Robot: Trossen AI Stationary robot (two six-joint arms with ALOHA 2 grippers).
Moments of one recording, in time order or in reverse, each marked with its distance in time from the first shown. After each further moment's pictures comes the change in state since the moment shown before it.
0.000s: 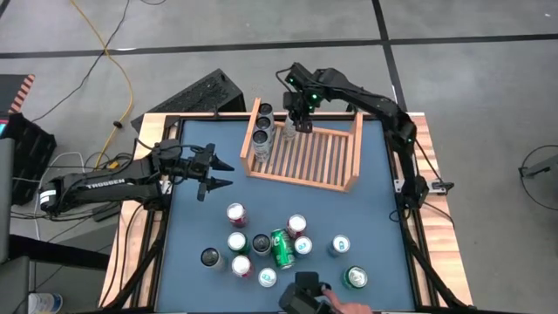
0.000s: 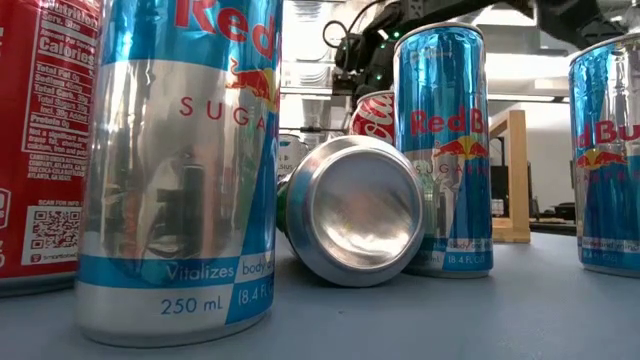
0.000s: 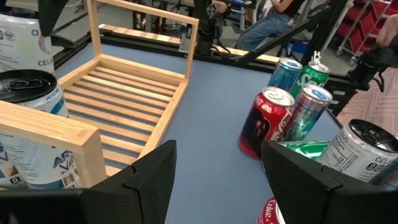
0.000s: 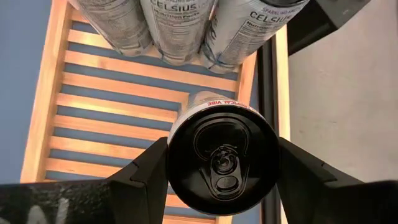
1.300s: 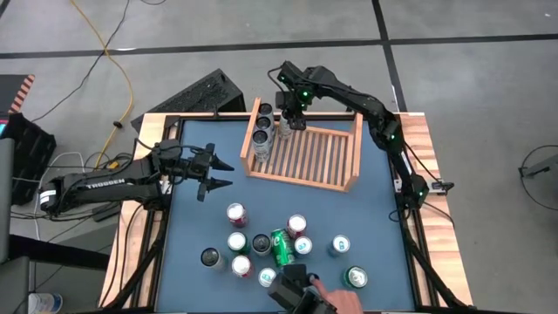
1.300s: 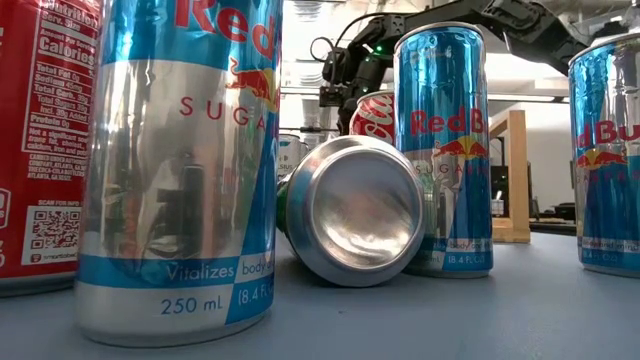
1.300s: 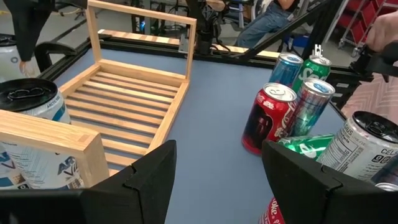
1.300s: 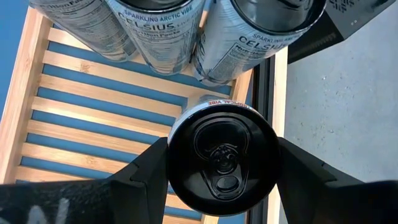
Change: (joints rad) left arm 0.000 0.000 0.000 -0.001 0.000 0.053; right arm -0.005 0.175 0.214 -0.064 -0.002 -0.080
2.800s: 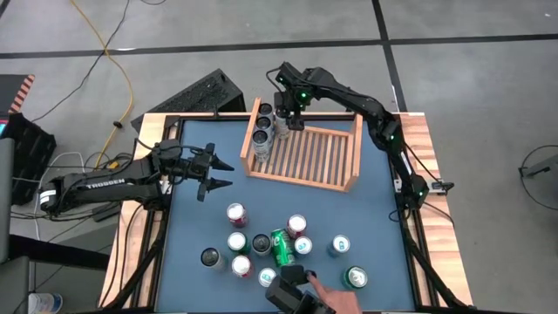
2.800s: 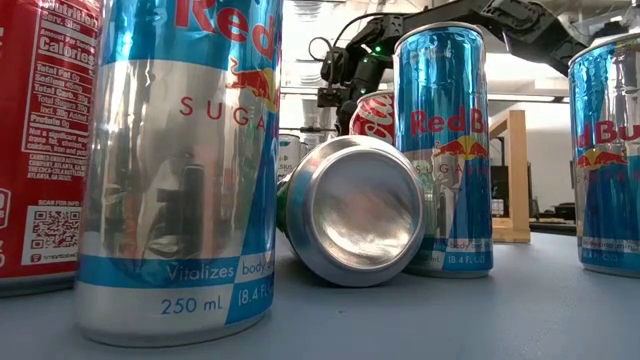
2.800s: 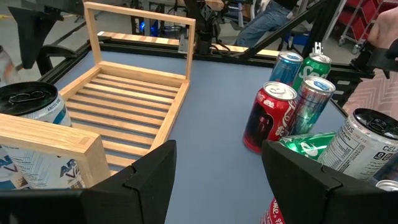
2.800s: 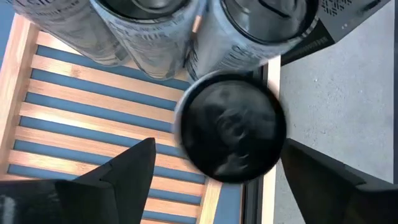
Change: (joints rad) left arm 0.000 0.000 0.000 0.000 0.000 0.019; right arm 0.012 0.001 -0.002 0.026 0.013 0.008
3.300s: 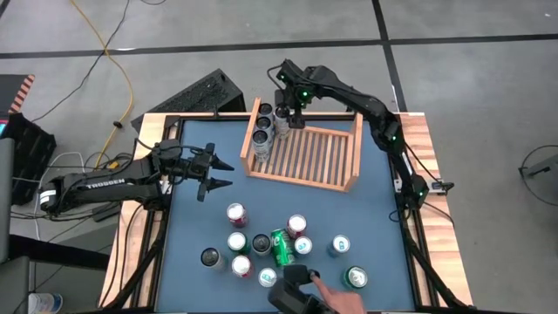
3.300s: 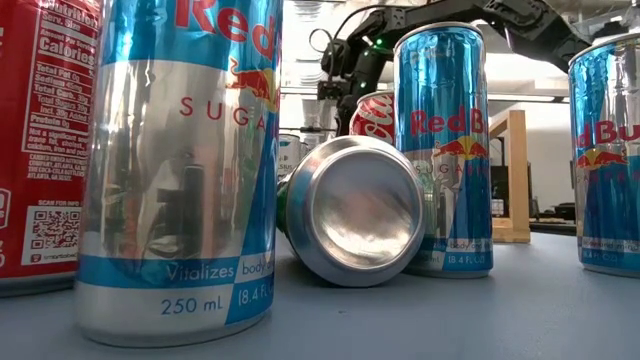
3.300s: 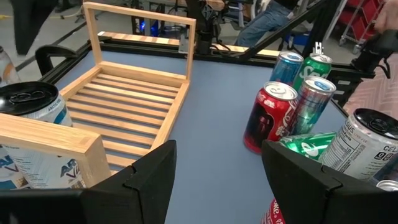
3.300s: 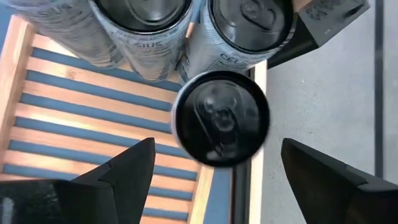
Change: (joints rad) left arm 0.000 0.000 0.000 0.000 -0.002 0.000; right arm 0.008 -0.031 0.018 -0.015 0.036 -0.003
